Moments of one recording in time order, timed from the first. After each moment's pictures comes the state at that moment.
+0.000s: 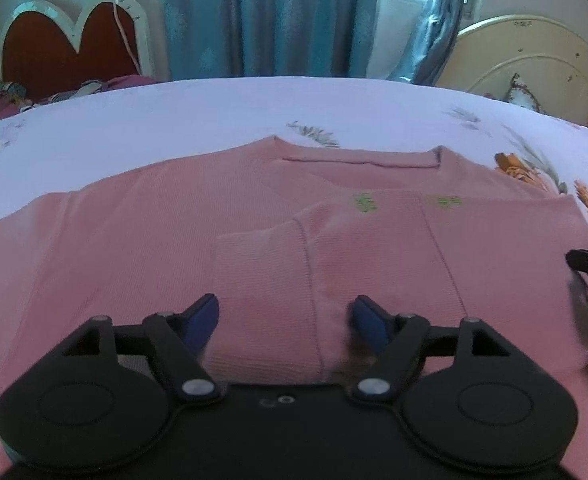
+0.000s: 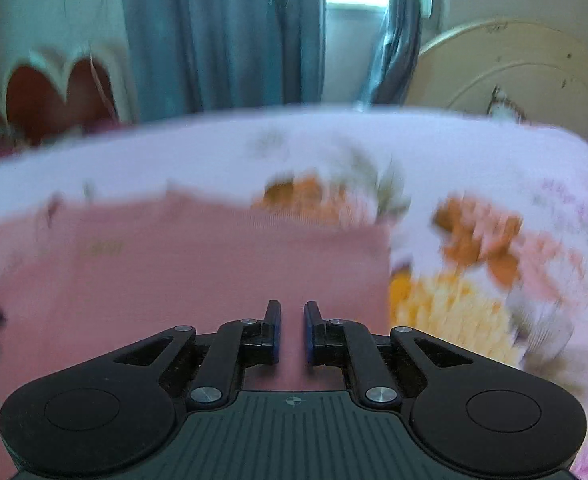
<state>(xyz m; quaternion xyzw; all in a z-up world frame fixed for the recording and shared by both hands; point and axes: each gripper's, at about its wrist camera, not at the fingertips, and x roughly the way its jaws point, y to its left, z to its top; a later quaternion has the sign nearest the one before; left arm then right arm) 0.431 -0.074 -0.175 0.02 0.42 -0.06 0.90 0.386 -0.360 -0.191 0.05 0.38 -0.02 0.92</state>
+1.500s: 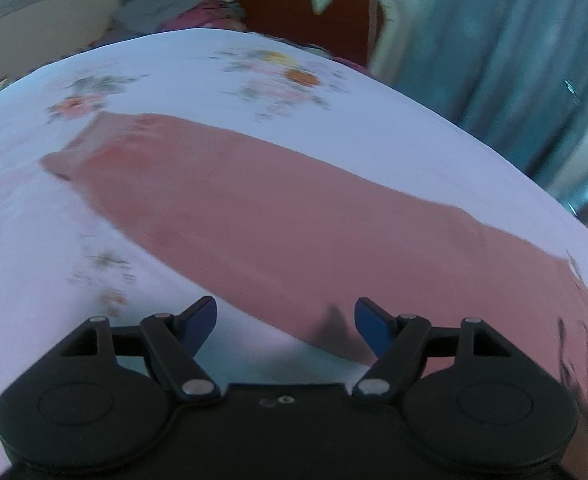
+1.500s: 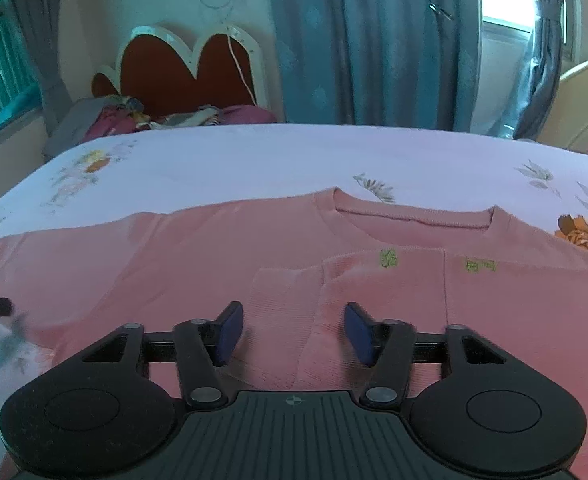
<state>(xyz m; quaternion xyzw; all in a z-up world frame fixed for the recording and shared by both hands) 0.351 0.229 -0.140 -0.17 0.41 0.18 0.88 0.403 -0.117 -0.160 0.05 0.39 0.13 0.91</state>
